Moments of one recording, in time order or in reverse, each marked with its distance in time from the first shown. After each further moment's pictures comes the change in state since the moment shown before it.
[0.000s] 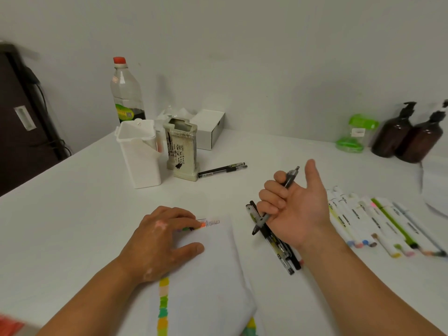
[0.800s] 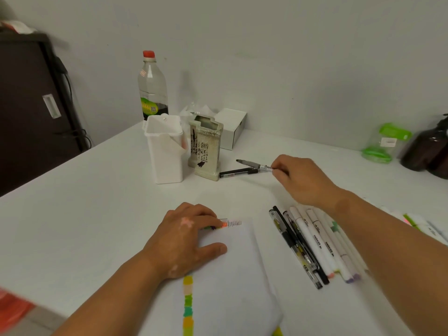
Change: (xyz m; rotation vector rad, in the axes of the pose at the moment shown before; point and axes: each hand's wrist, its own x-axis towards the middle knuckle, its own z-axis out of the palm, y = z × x) left_hand 0.005 -0.008 0.003 0.000 -0.007 0.004; right_hand 0.089 -0.036 -0.001 -2.192 0.008 -0.467
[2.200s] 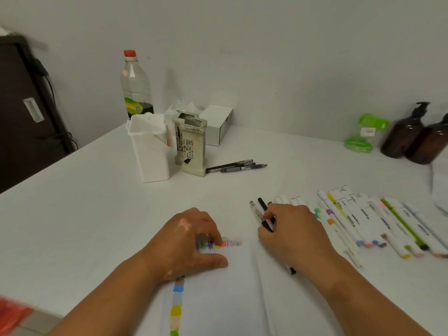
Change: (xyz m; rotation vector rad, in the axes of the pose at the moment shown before) left_hand -0.002 0.029 -0.002 -0.167 -0.030 0.186; right_hand -0.120 -0.047 0.027 -0.106 0.002 0.312
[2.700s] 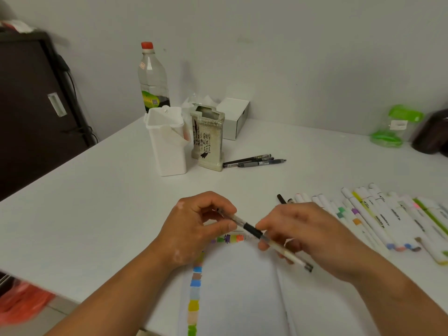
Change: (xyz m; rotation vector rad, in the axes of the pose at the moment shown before) left_hand 0.002 0.001 -0.007 -0.697 0.215 -0.210; right_hand -0.013 -0.010 -0.031 1.042 -0.578 -0.198
